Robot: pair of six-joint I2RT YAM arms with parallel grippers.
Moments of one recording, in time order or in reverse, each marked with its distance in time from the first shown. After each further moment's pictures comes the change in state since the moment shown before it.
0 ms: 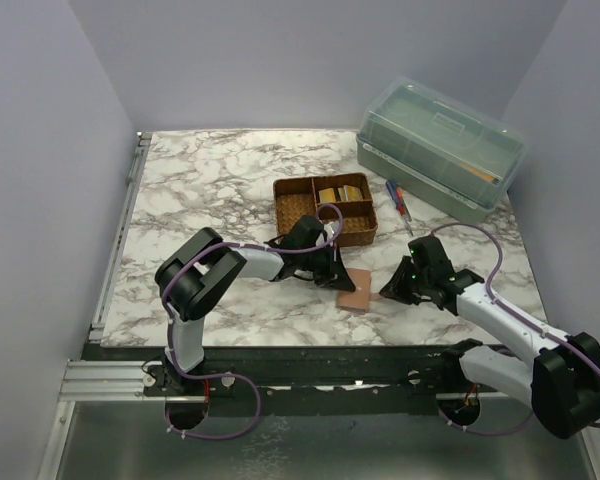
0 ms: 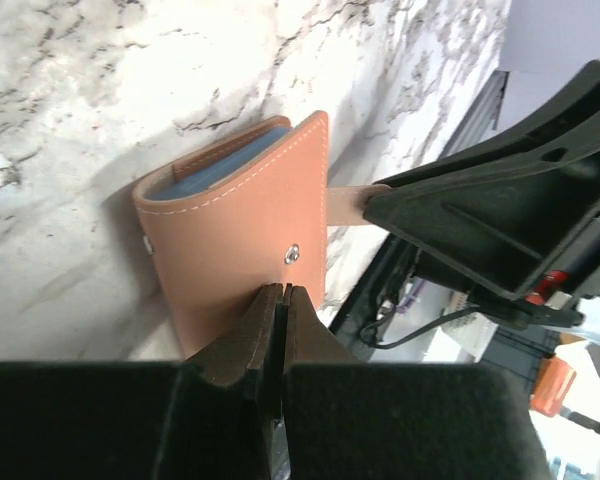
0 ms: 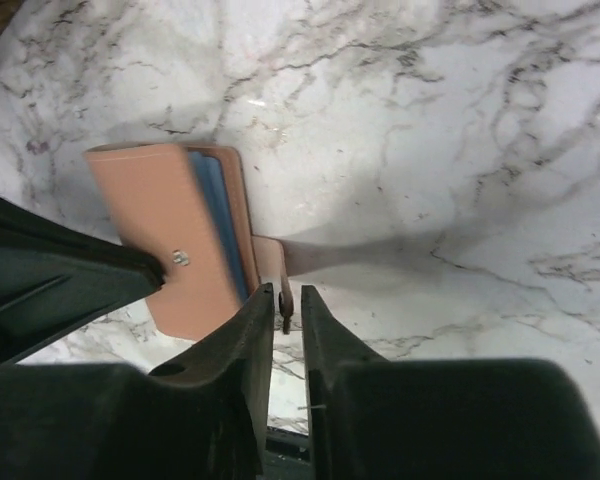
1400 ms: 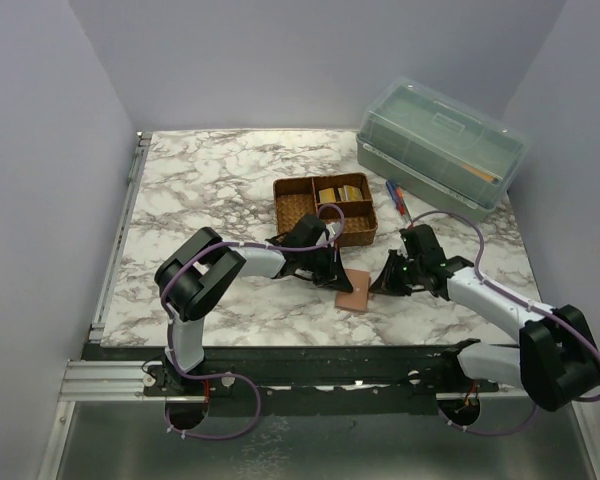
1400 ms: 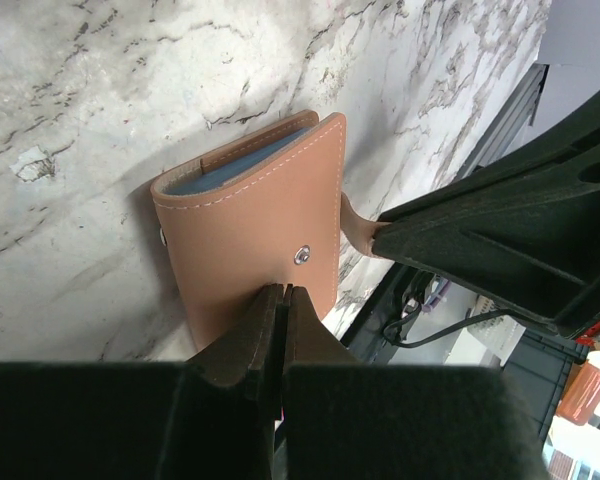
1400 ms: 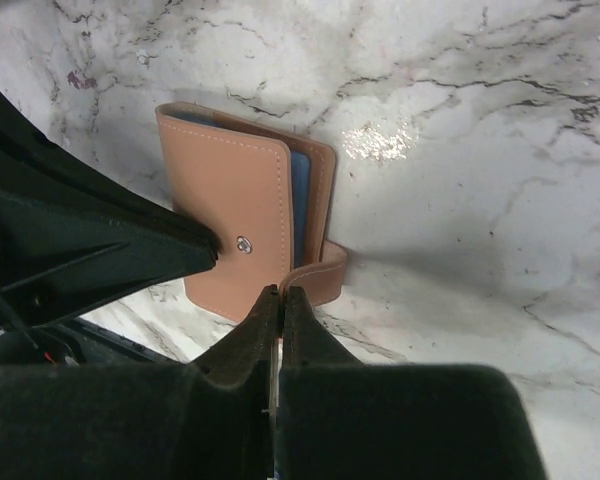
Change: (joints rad) left arm -0.010 -0.002 0.039 -0.137 -0.051 0.111; right arm -0.003 0.132 0.074 0.069 -0.189 -0.153
